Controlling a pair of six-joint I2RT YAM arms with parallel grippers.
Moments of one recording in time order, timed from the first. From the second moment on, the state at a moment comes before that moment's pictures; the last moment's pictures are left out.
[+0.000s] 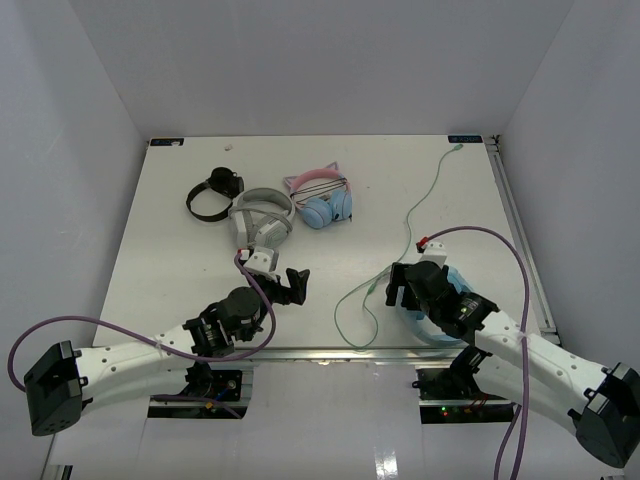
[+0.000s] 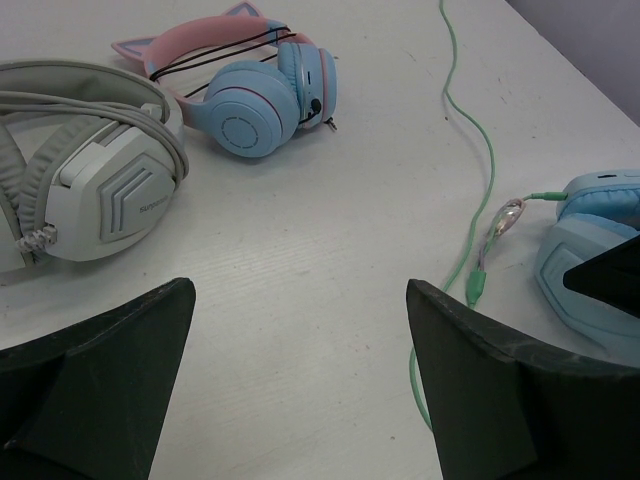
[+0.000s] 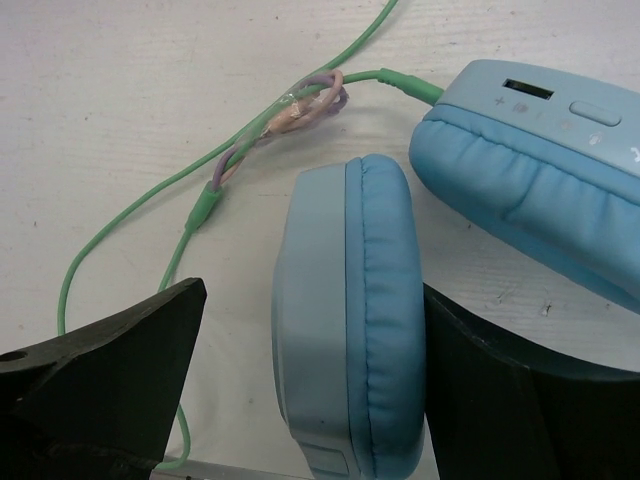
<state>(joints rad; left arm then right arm) -1.09 0.82 0.32 0.37 -0.66 -0.27 0.78 0.82 0.44 -0.41 0.38 0.61</state>
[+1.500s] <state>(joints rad) -1.09 0.85 0.32 0.37 -0.67 -0.26 0.78 1.46 1.18 -0.28 0.64 0.57</state>
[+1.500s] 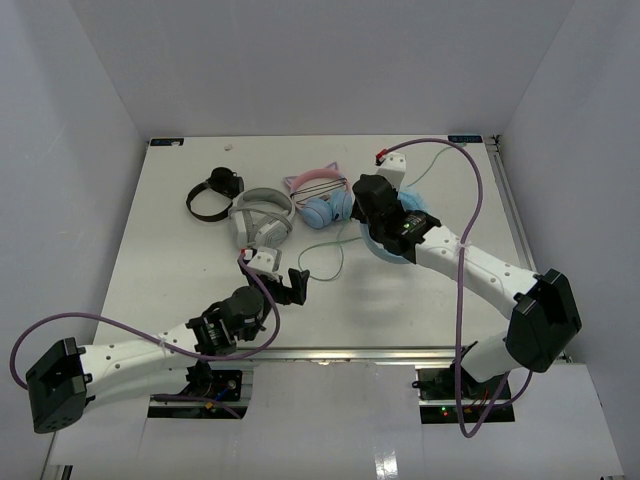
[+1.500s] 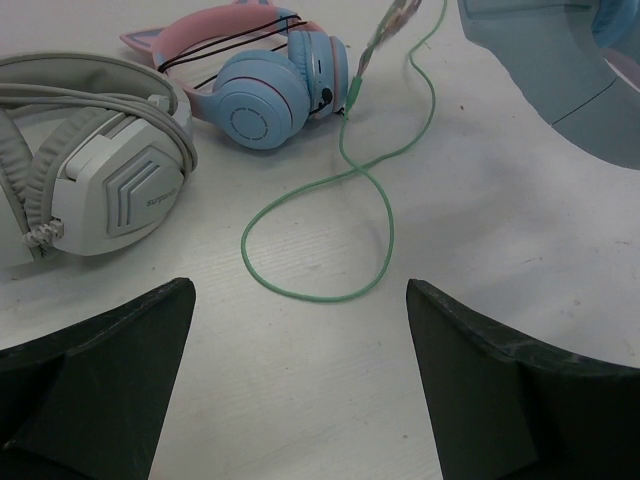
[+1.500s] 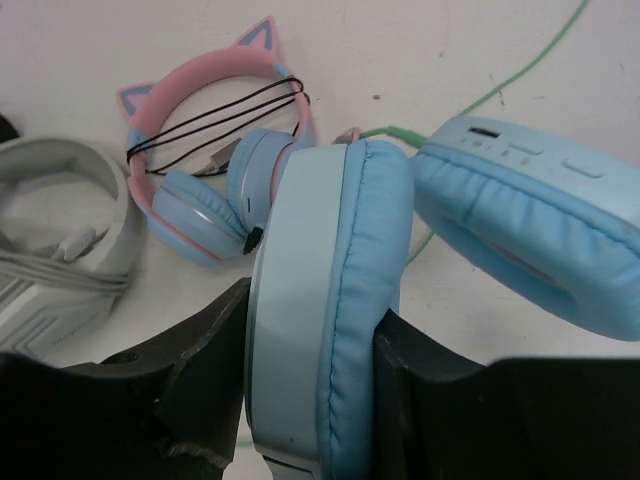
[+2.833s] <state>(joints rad) -1.09 0.75 0.32 0.38 -0.60 -0.30 0.45 1.93 1.35 -0.33 0.63 0.83</state>
